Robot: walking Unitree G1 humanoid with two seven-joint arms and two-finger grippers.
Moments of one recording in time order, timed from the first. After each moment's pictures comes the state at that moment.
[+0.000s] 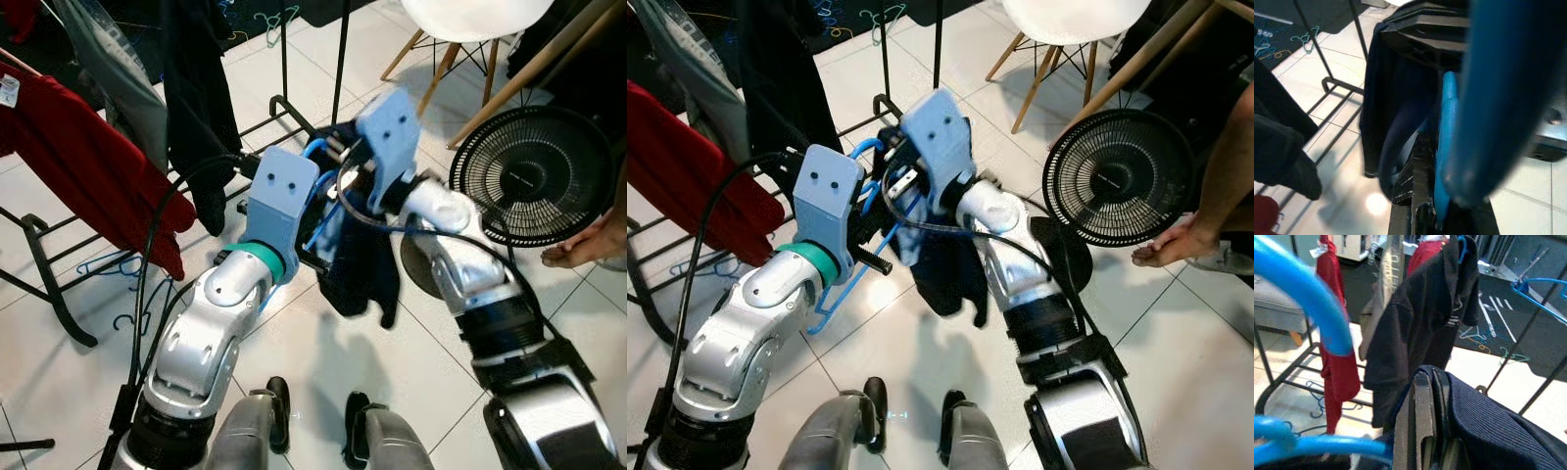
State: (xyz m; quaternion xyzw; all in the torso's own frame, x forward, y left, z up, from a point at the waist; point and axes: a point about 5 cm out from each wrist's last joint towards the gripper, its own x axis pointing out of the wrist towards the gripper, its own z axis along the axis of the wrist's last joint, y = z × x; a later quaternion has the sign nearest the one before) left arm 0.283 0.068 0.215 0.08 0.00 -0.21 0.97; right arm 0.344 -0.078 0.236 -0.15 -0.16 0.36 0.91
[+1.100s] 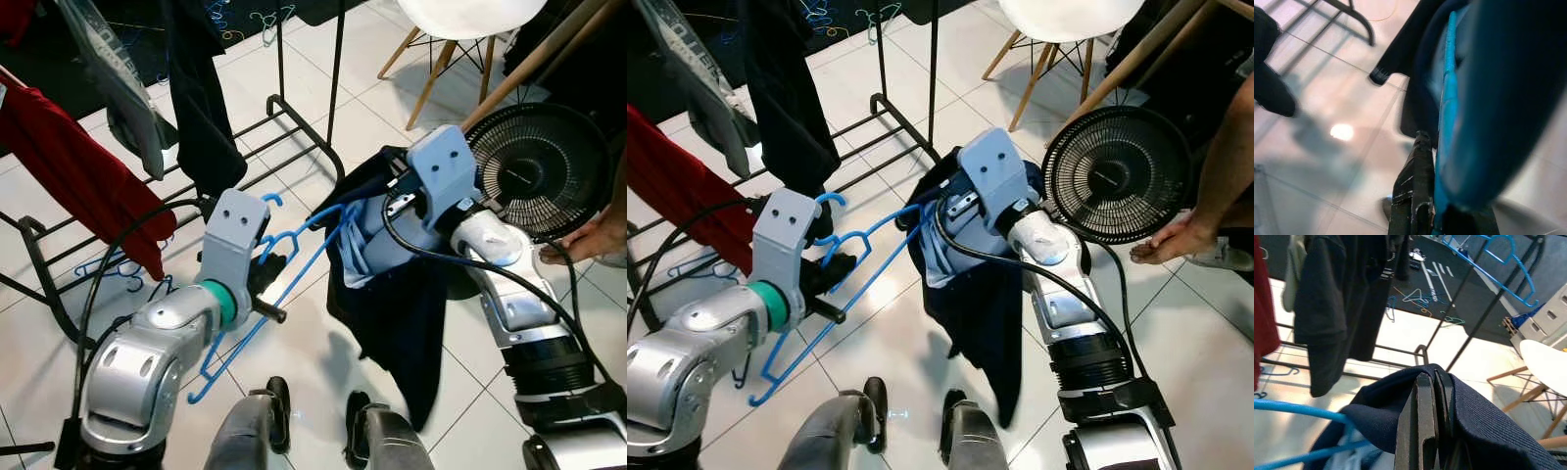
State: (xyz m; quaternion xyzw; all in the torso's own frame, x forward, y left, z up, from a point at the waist) left arm 0.255 0.099 0.192 0.00 0.18 -0.24 0.96; right arm 0.341 -0.133 0.218 -0.22 -0.14 0.21 0.94
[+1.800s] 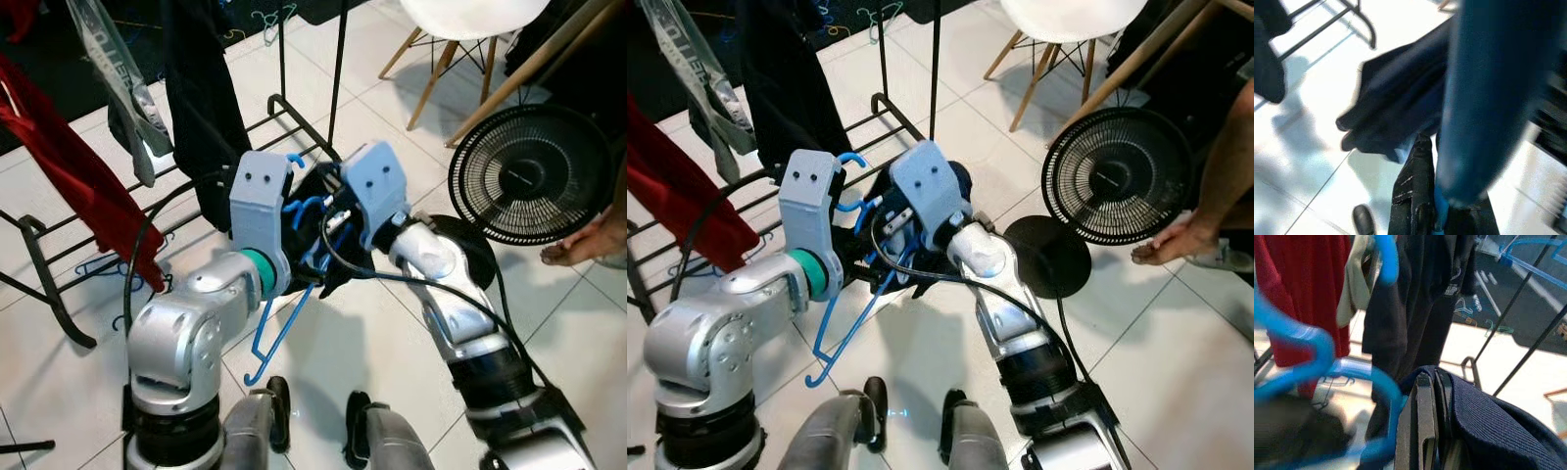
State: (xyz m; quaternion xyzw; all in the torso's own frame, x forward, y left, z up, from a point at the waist) left arm 0.276 0.079 0.208 -0.05 0.19 -0.16 0.97; right arm 0.314 -0.081 0.194 -0.17 -0.12 0.29 0.93
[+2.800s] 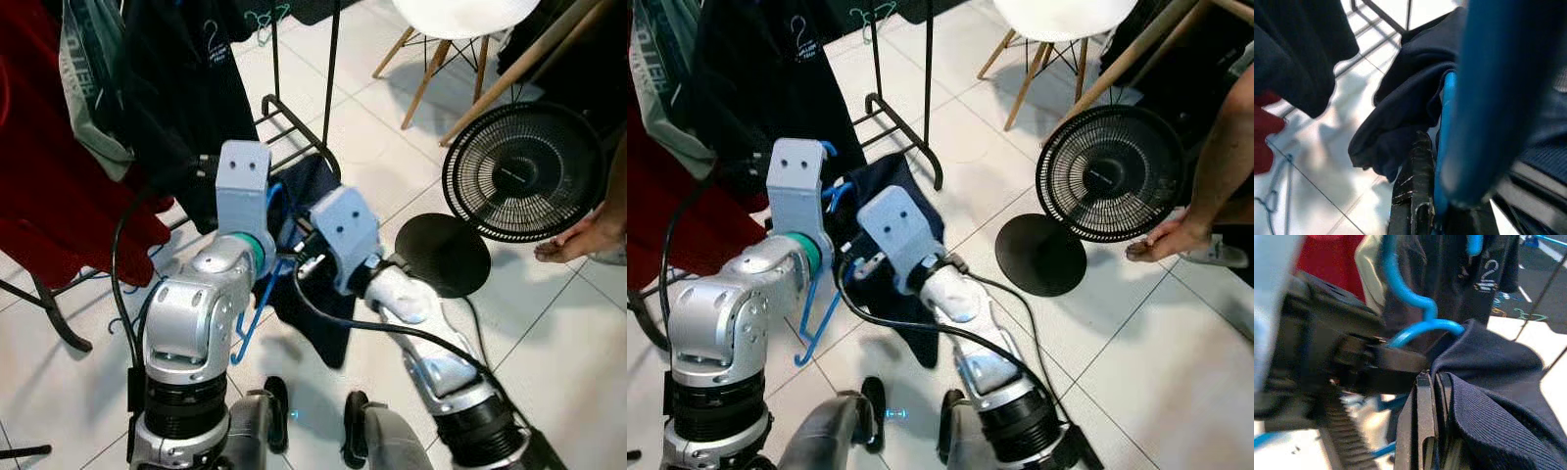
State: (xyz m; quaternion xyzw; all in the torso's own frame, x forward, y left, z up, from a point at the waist) left arm 0.295 0.089 0.215 -0.01 0.14 -0.09 0.99; right arm 0.287 -0.034 0.185 -0.10 -0.10 0.35 0.93
